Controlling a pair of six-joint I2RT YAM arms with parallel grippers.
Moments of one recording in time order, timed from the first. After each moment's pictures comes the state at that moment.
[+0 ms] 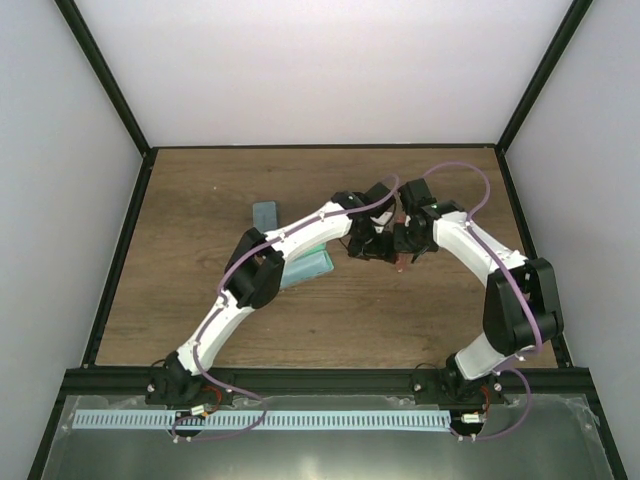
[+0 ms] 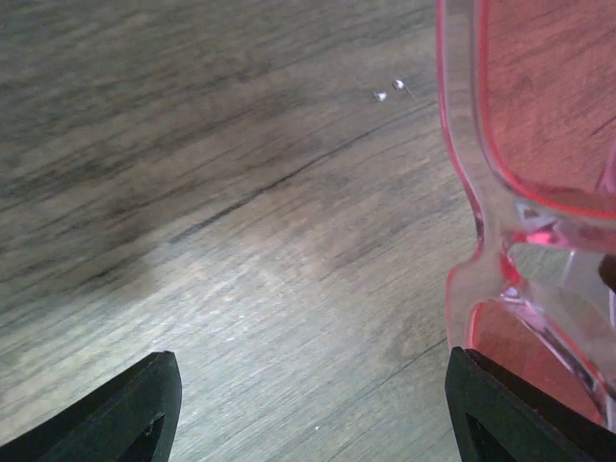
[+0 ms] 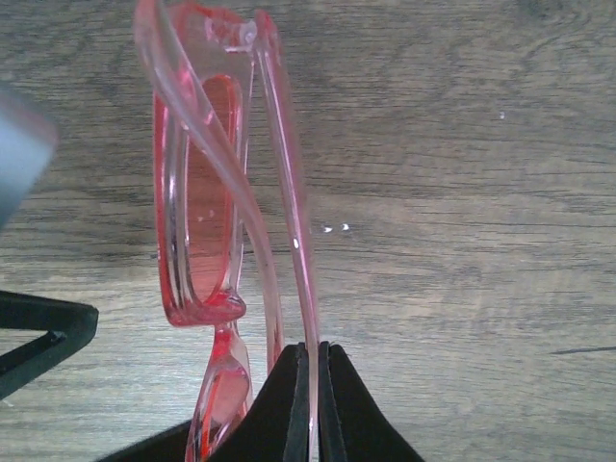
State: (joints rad) left arm -0.86 2.45 2.21 -0.98 0.33 -0.54; right arm 0.32 1.56 1.12 -0.78 0.08 0.32
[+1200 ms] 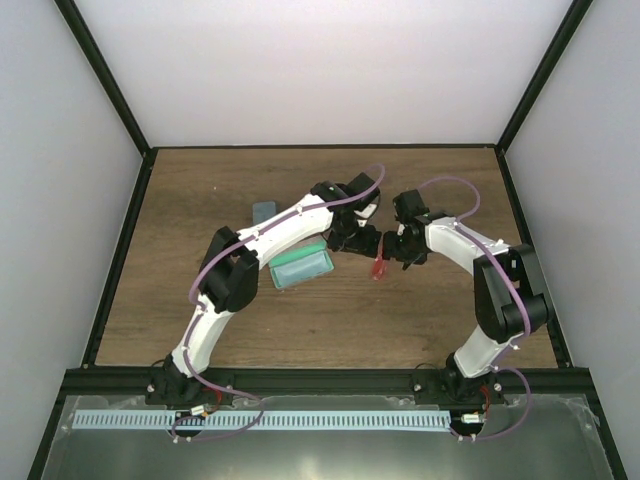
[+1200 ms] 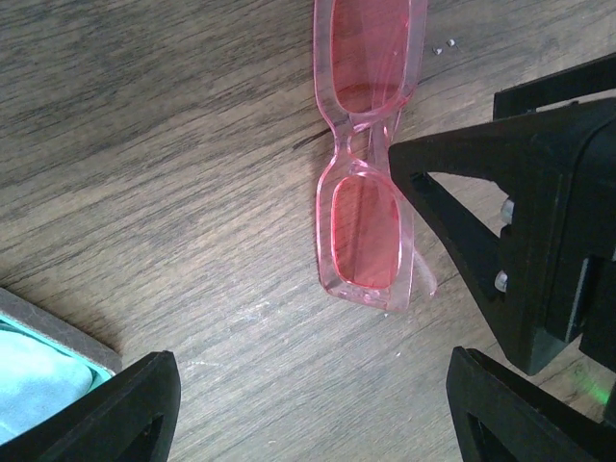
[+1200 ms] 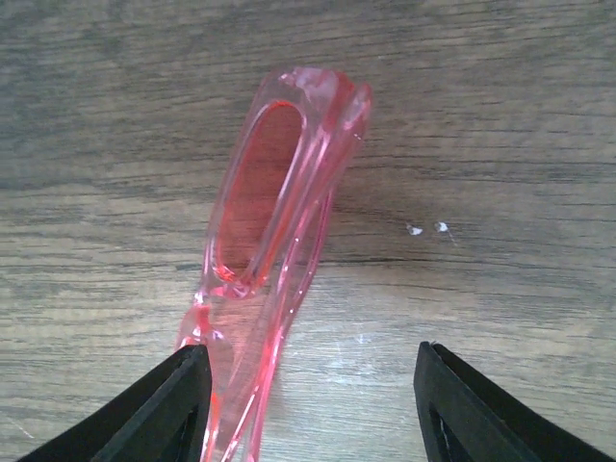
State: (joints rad) left arm -0.83 2.24 2.04 -1.06 0.22 -0.46; right arm 0.31 1.65 1.03 -0.63 -0.04 0.39
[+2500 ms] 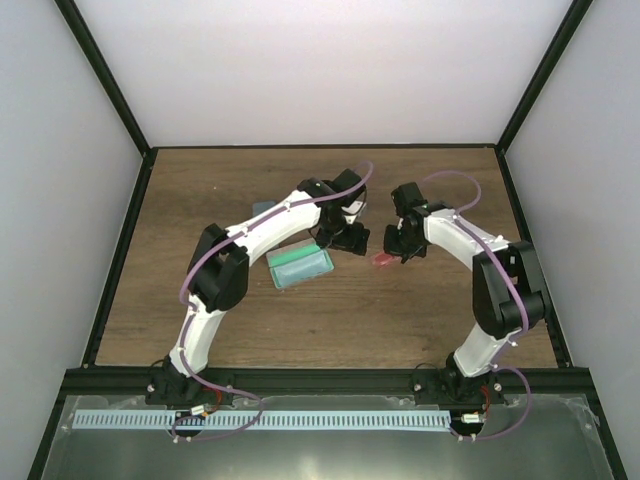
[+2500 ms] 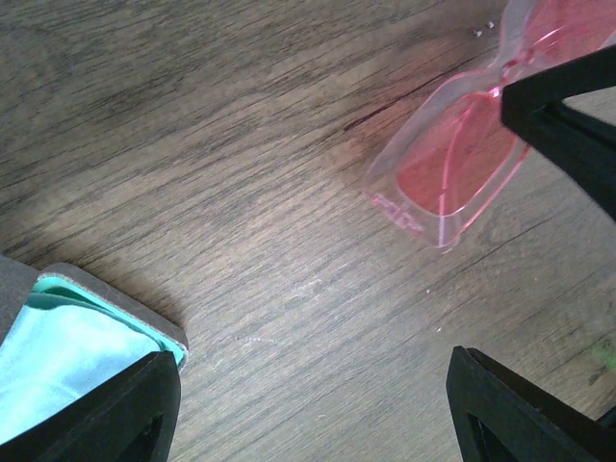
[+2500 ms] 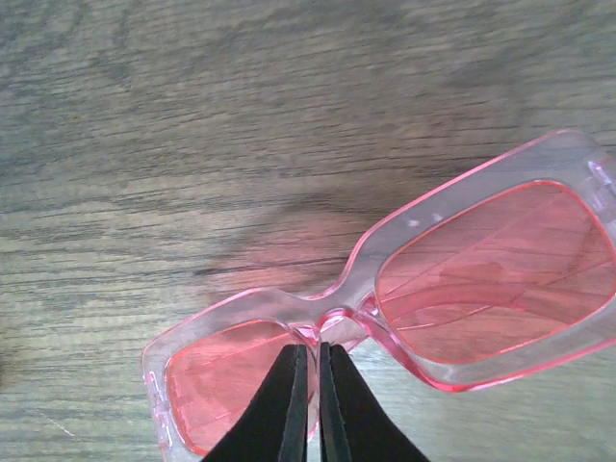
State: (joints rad) left arm -0.78 2.17 1.94 -1.05 0.24 -0.38; right arm 0.31 1.68 1.10 -0.70 -0.06 0.47
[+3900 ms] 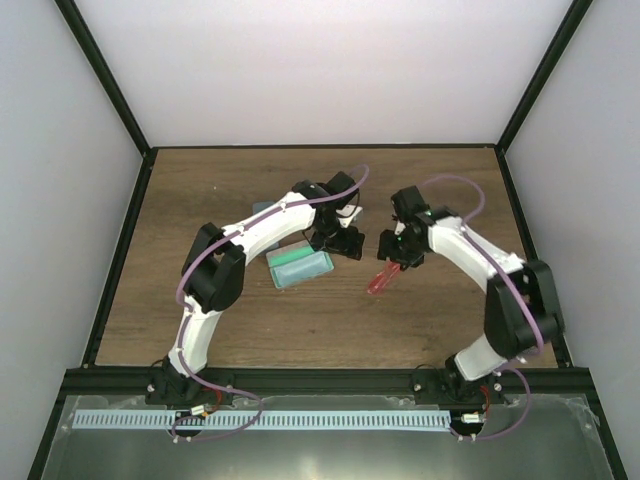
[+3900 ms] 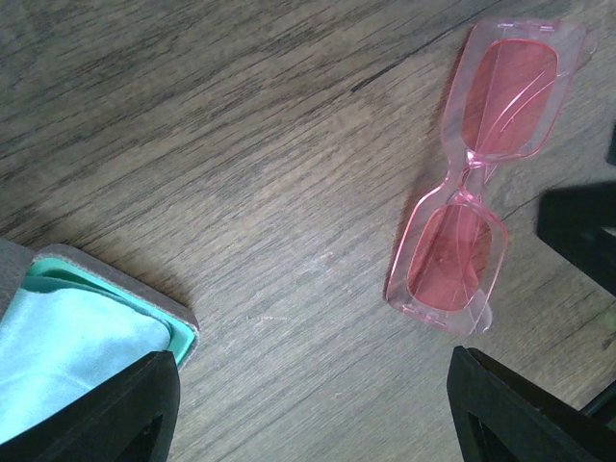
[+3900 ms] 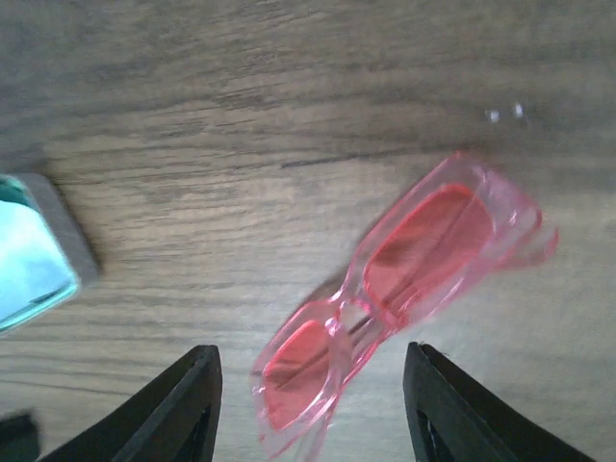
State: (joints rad) left arm -0.75 2.14 1.86 -1.03 0.29 -0.31; right arm 0.37 1.59 1.12 -0.83 -0.14 0.43
